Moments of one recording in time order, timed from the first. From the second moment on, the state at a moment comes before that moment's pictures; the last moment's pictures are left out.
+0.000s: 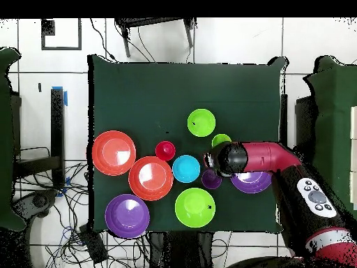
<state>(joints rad) -0.75 -0.54 0.41 1.67 -0.64 0.69 1.58</state>
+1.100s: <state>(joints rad) -0.71 -0.52 0.41 1.67 -0.67 0.68 1.58</state>
